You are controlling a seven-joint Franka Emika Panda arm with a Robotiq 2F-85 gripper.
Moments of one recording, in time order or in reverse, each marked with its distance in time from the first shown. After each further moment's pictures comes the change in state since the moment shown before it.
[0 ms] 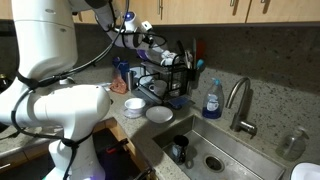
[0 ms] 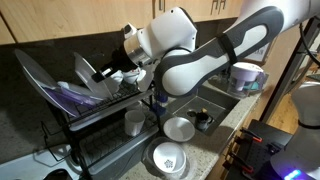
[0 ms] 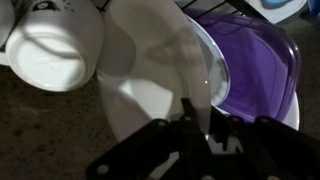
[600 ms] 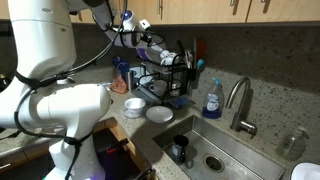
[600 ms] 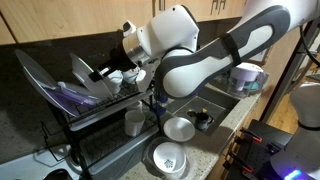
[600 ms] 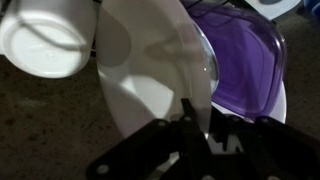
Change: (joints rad) arm 0.121 0.001 -0.112 0.001 0.000 0.010 0.009
